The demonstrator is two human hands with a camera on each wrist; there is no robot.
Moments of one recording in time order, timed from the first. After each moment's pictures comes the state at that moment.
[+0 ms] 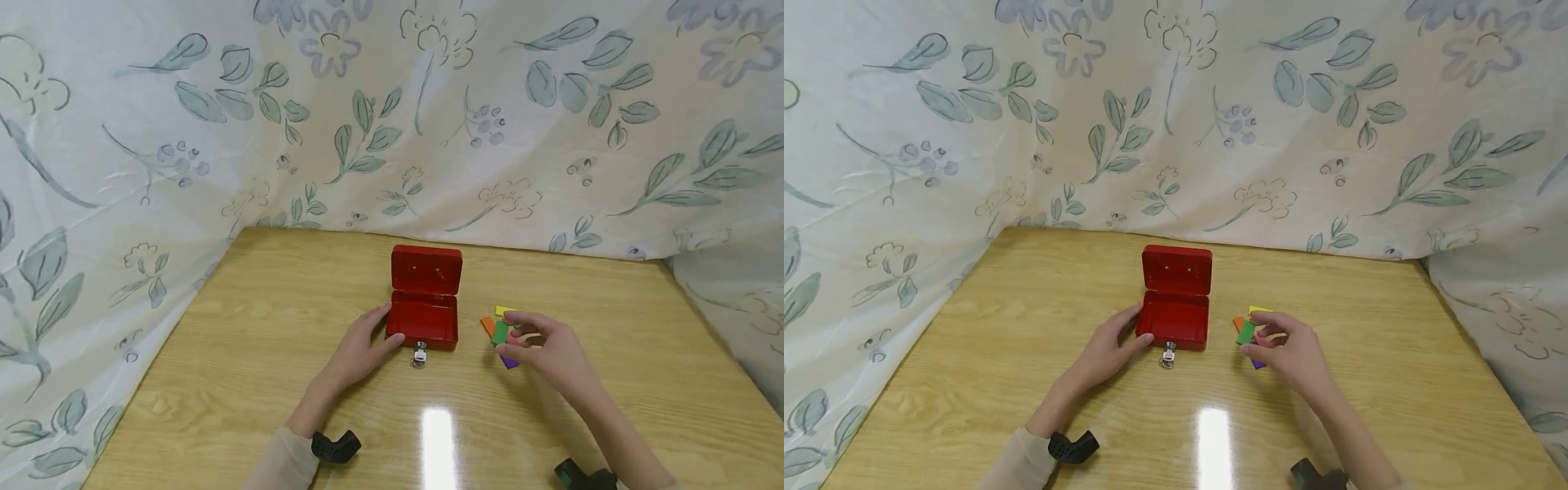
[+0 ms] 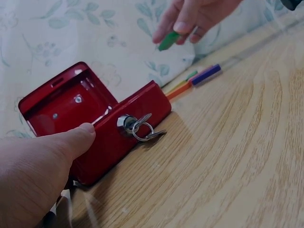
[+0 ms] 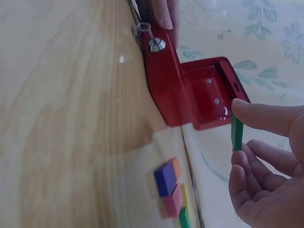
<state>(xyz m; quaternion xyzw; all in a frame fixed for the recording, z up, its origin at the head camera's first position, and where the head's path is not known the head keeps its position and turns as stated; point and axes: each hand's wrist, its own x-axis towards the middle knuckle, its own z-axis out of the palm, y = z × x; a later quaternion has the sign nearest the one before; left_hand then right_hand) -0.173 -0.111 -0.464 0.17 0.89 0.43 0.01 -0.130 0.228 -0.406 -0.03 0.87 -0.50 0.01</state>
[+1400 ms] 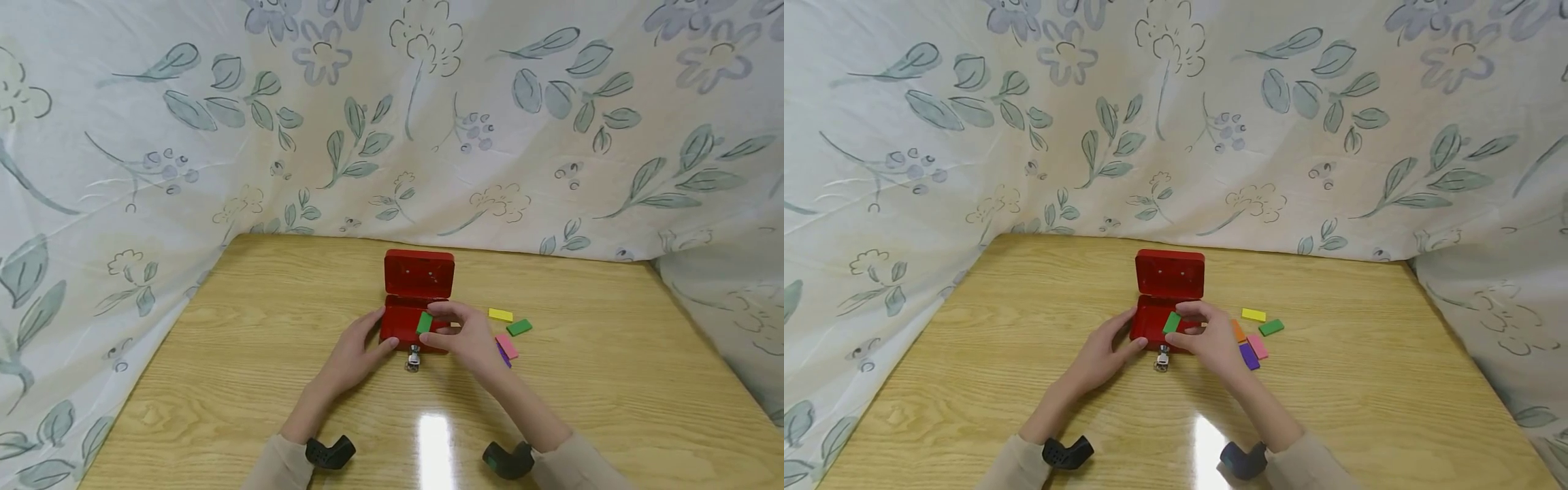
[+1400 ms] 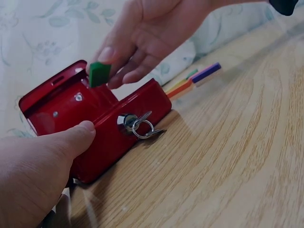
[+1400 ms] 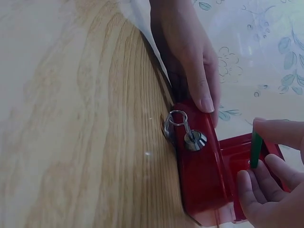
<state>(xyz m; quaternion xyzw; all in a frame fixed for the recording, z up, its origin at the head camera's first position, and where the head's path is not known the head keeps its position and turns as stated) -0.168 -0.109 -0.466 0.18 0.89 0.42 -0.01 -0.157 0.129 -0.415 -0.04 0.80 -0.60 0.03</state>
